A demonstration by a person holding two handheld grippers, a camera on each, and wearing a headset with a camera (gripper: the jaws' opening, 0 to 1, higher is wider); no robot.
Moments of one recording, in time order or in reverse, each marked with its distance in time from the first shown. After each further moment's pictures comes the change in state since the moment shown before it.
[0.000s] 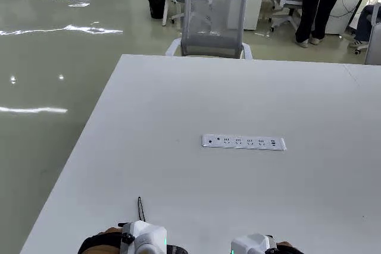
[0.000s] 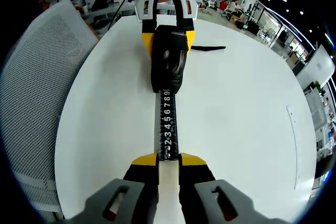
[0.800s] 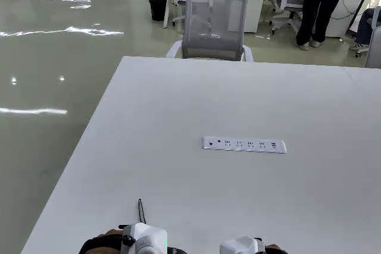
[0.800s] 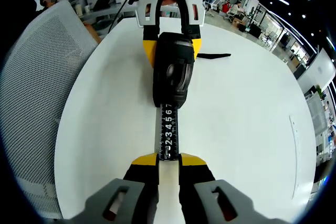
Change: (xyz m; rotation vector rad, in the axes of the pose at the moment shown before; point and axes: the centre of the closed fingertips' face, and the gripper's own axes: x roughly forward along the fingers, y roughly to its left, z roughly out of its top) left arm 0.000 0.000 0.000 0.003 0.000 0.002; right arm 0.009 0.001 0.021 -0.017 -0.012 0.006
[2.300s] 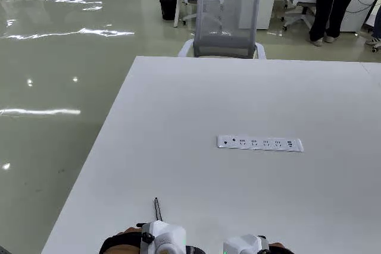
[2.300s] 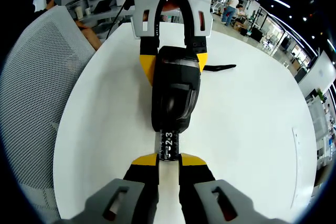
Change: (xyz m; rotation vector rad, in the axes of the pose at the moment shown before) left arm 0.001 0.001 -0.001 -0.007 0.000 -0.003; right arm 0.018 -0.002 0.030 -0.013 -0.031 0.006
